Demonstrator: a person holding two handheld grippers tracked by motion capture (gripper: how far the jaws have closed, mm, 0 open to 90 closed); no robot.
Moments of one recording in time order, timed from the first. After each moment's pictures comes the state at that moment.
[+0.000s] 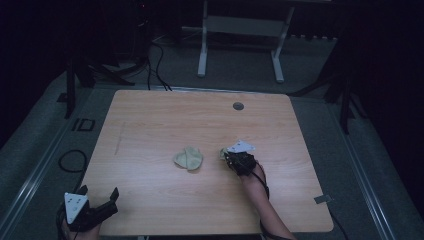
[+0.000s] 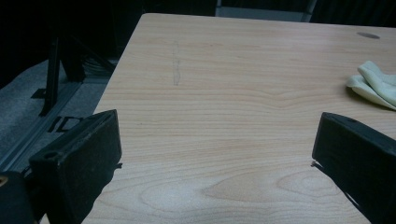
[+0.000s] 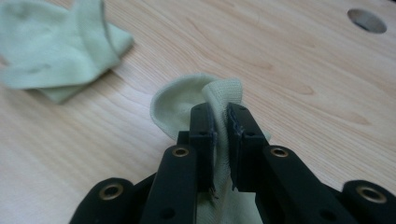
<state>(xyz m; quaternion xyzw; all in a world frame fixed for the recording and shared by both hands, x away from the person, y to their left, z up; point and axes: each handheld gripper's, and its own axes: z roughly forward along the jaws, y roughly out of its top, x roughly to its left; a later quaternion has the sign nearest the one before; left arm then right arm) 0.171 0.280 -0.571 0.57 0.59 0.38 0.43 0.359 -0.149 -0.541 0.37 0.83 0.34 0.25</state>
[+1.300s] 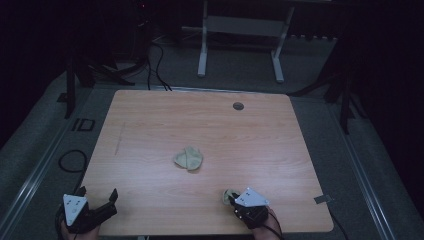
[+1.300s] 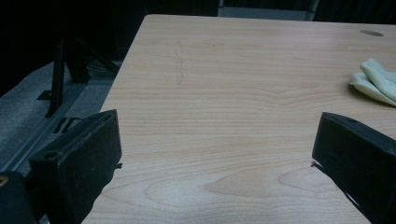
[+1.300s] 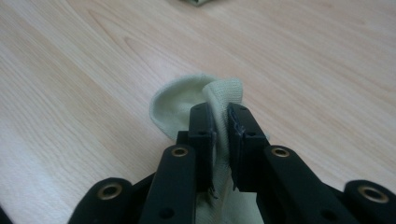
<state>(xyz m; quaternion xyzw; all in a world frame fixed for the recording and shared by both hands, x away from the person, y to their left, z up) 0.167 0.279 -0.570 0.57 0.58 0.38 0.43 0.218 -0.173 -0.551 0.33 0.84 0.35 0.23</state>
